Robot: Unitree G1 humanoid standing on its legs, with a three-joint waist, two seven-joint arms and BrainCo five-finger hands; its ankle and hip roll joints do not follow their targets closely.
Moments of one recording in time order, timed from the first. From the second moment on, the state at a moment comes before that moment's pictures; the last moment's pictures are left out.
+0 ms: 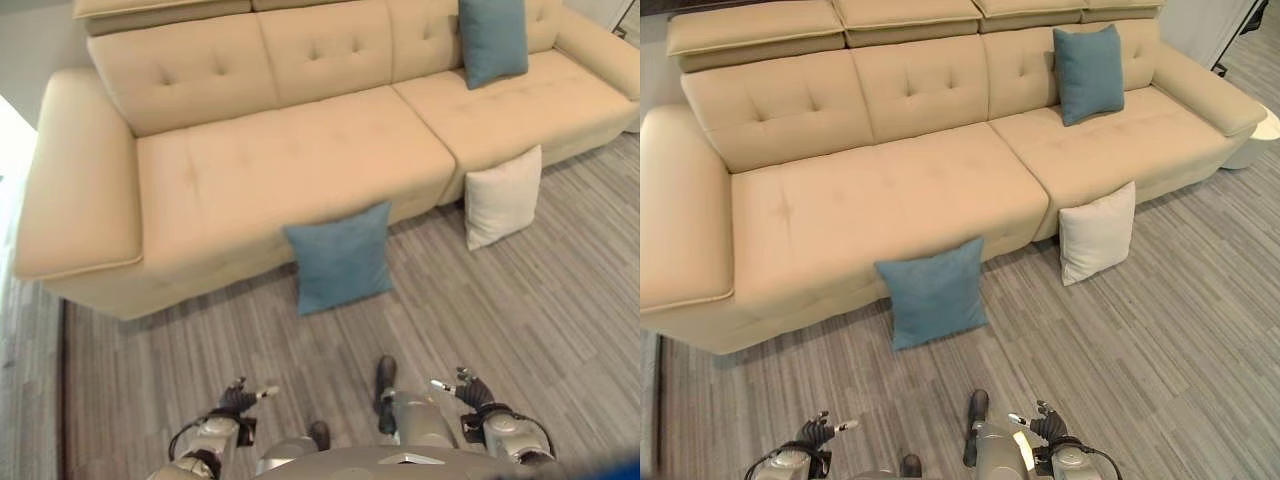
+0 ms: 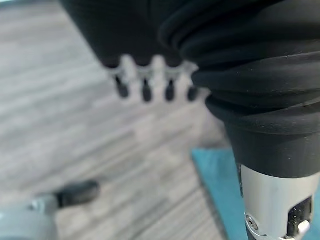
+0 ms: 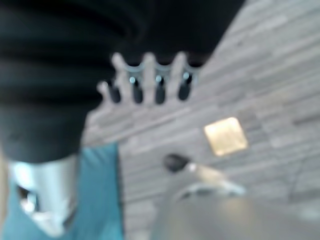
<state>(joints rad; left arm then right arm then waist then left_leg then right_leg) -0.07 0.25 -0.22 1.25 -0.26 -0.12 0.11 -0.05 -0.24 0.28 1.18 0.25 -0.15 -0.08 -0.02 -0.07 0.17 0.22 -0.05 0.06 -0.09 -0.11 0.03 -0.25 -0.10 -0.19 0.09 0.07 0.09</state>
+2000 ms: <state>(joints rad) -0.12 0.27 -0.24 1.12 -0.31 -0.15 0.10 -0.07 -0.29 0.28 1.13 0.27 -0.16 -0.10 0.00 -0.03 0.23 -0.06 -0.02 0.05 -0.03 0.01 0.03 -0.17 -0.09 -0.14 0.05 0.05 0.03</state>
